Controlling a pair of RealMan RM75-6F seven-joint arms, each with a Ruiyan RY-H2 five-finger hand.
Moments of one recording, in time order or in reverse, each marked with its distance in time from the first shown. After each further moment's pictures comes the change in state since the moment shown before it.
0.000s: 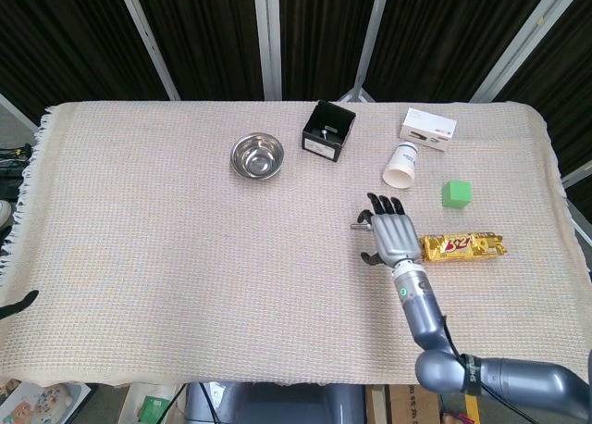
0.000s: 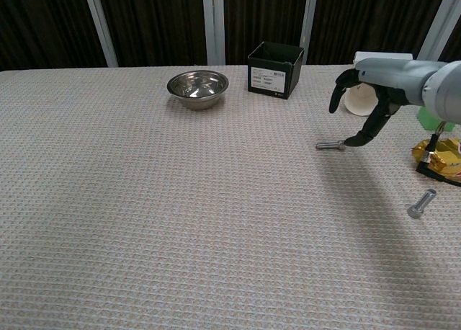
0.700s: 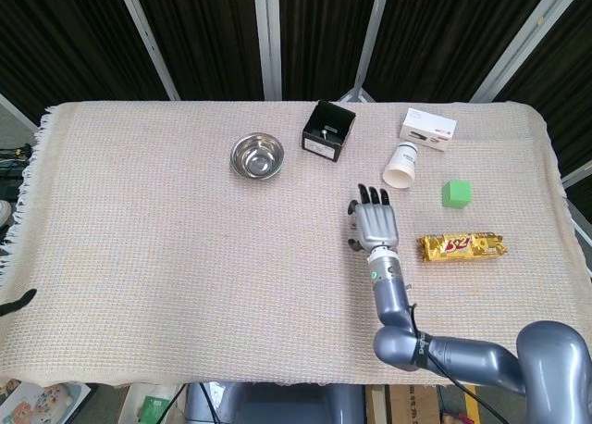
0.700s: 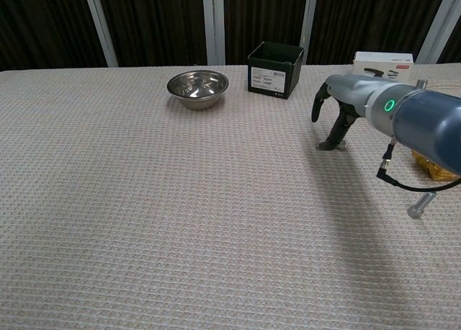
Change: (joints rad) left arm -0.004 0.007 -0.006 0.005 -0.019 -0.017 -0.021; right arm 0.112 -0.230 0.035 0.296 0.099 0.023 -0.077
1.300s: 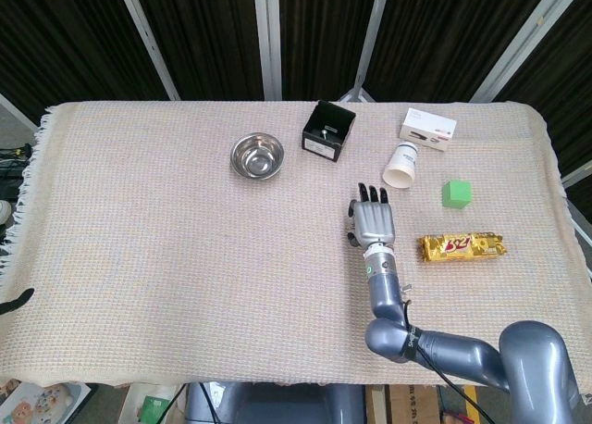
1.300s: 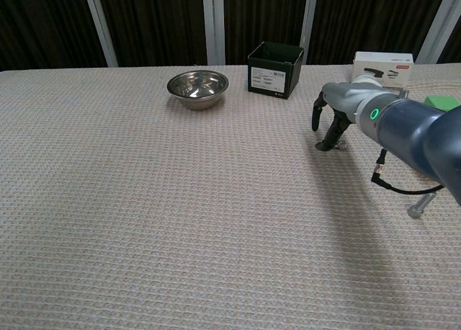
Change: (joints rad) left arm 0.000 0.002 -0.003 0.003 -0.009 -0.002 -0.007; right arm 0.019 -0.073 0.018 0.138 0.018 -0.037 -0.022
